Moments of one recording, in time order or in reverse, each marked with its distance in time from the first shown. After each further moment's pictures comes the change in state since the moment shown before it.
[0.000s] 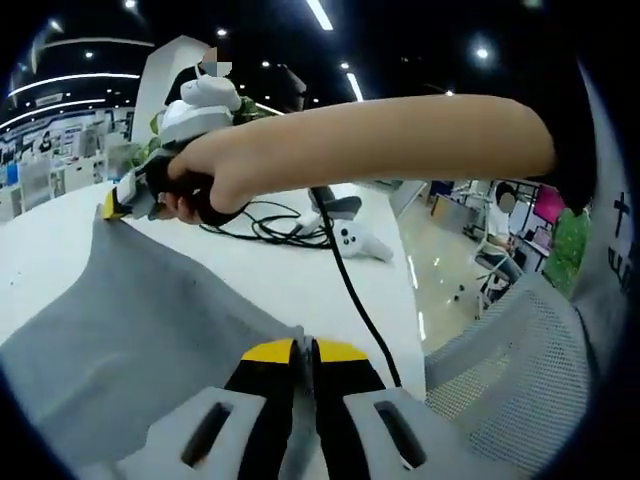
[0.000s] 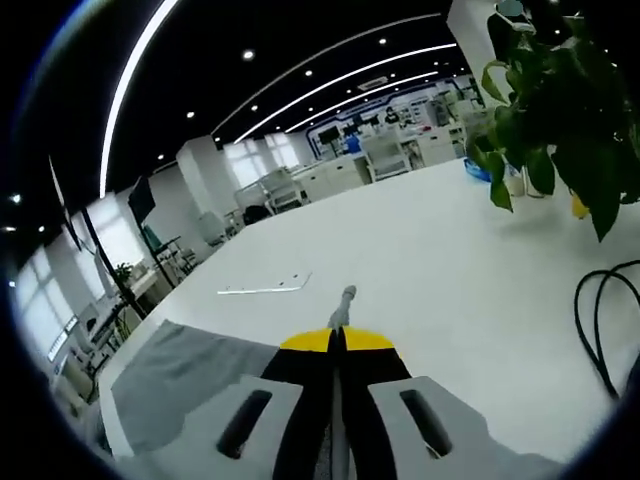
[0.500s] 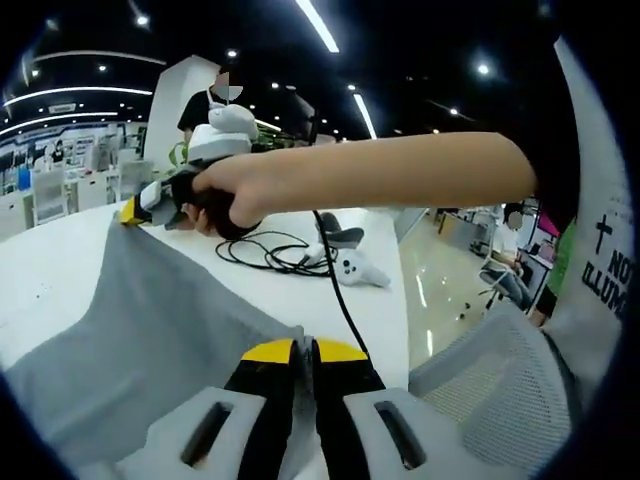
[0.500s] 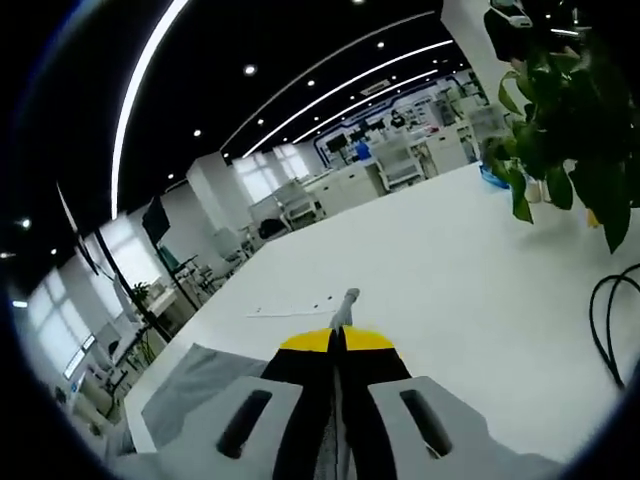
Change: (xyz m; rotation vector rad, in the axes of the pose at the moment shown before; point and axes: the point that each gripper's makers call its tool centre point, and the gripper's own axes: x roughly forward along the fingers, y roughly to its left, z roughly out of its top) left arm -0.057 -0.003 0.035 0.014 -0.081 0.040; right arm -0.002 0.042 0.033 0.010 -0.021 0.049
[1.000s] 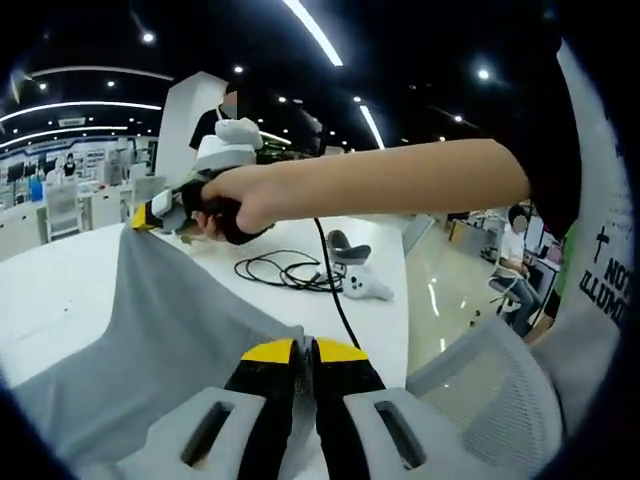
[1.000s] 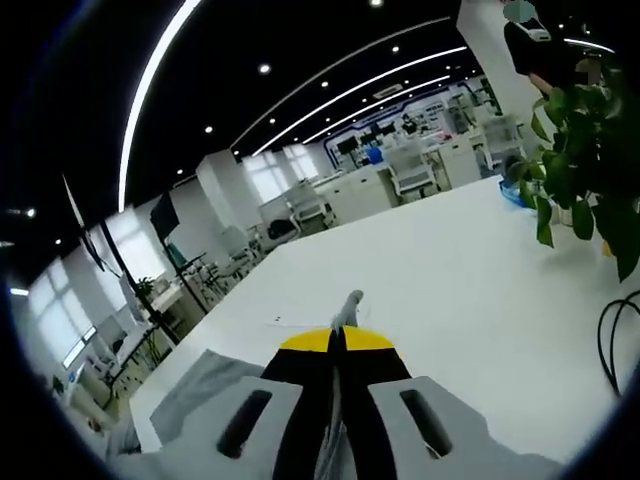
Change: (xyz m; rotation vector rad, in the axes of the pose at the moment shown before) left arm -0.046 0.006 0.025 0.011 -0.055 0.059; right arm 0.006 0.049 0.023 0.004 -0.009 0.036
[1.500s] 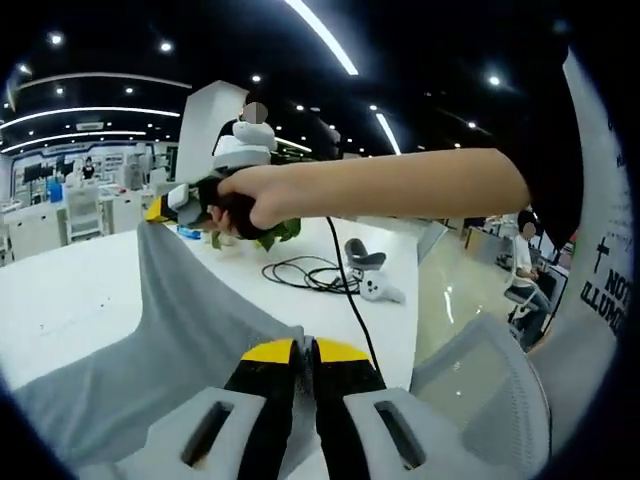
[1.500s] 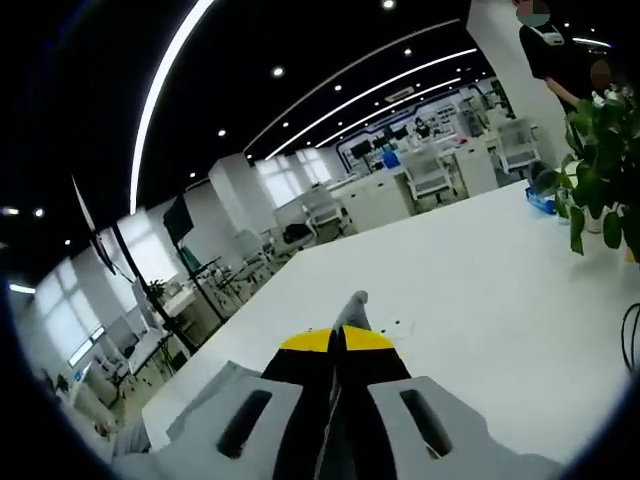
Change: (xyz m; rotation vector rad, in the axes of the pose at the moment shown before) left arm -0.065 0.025 0.003 -0.013 -0.024 0.083; right arm 0.022 0.068 0.010 -0.011 -0.015 0.056
